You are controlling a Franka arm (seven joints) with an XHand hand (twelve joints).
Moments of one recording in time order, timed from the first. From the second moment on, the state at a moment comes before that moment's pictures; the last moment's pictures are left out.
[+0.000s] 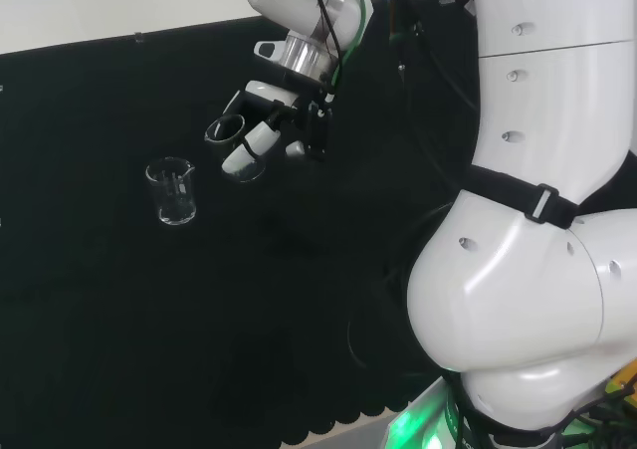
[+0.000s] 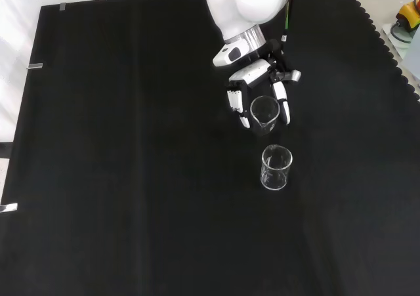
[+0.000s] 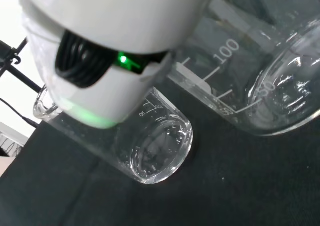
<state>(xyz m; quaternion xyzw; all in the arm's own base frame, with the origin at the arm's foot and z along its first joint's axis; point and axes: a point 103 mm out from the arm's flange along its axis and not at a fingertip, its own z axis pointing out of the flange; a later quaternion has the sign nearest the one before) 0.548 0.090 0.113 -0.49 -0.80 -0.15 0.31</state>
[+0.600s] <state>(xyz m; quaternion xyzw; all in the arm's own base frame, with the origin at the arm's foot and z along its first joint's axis) 0.549 0.093 0.101 -0.48 -0.80 -0.16 0.32</state>
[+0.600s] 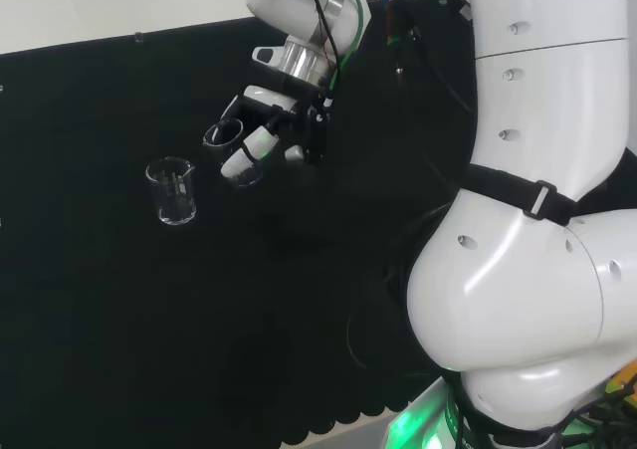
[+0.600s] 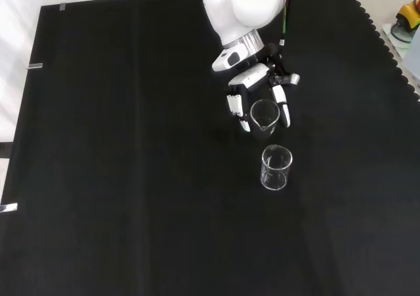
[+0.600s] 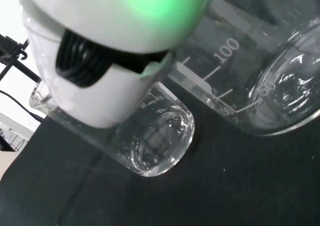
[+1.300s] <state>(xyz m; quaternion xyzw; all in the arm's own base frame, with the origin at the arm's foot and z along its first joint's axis) 0.555 0.087 0.085 -0.47 -0.79 -0.18 0.35</state>
